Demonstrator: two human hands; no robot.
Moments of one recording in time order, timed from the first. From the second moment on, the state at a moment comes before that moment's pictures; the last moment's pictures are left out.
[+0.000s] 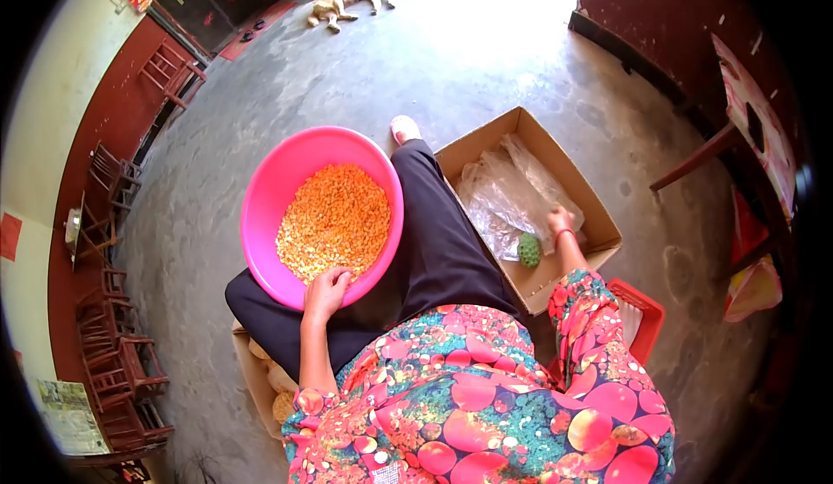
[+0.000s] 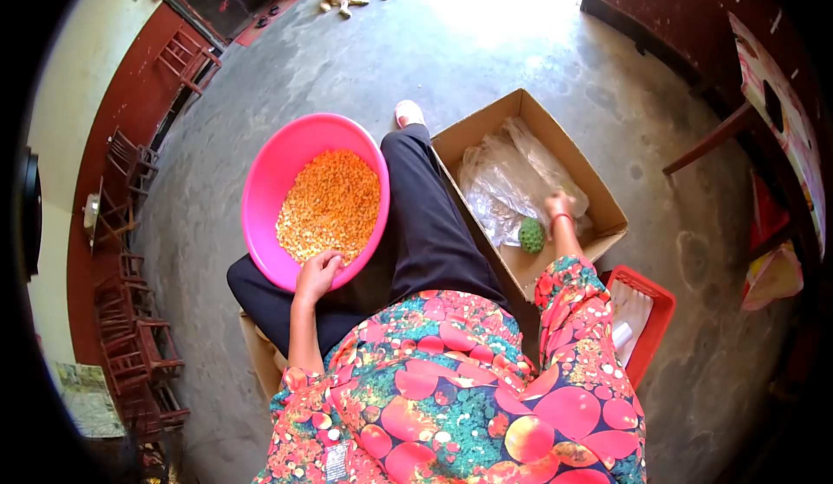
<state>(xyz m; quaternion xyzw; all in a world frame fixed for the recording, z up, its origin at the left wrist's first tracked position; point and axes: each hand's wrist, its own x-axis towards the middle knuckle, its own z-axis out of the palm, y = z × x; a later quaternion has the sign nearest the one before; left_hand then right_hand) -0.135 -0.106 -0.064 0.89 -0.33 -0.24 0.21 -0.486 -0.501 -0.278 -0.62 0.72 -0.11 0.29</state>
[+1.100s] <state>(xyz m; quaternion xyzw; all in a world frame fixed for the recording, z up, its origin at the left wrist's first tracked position) -0.128 -0.101 -0.081 0.89 -0.30 -0.26 0.21 -0.524 -0.523 -0.266 -0.40 0.62 -0.22 0.64</state>
